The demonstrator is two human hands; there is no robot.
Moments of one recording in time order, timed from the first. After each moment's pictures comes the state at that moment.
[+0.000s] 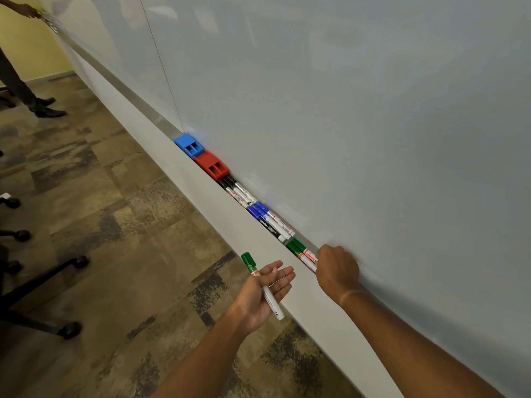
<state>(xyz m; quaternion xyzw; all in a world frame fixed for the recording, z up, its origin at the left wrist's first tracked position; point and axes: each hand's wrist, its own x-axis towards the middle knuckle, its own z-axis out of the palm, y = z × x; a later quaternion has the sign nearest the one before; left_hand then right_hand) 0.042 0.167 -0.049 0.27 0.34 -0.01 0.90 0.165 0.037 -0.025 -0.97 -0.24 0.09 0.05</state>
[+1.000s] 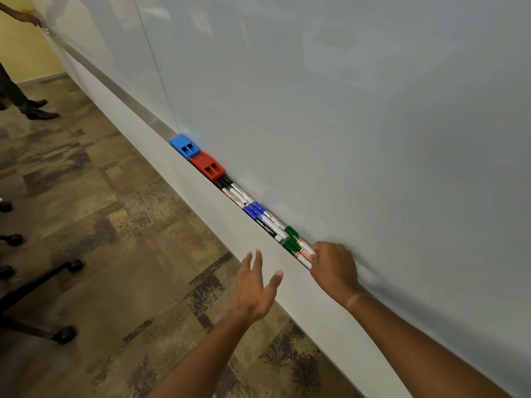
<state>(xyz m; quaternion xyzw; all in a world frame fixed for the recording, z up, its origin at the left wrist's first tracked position) 0.037 0.168 -0.059 0.87 0.29 -0.01 0.40 0.164 0.032 -0.023 -0.95 -0.25 0.03 0.18</state>
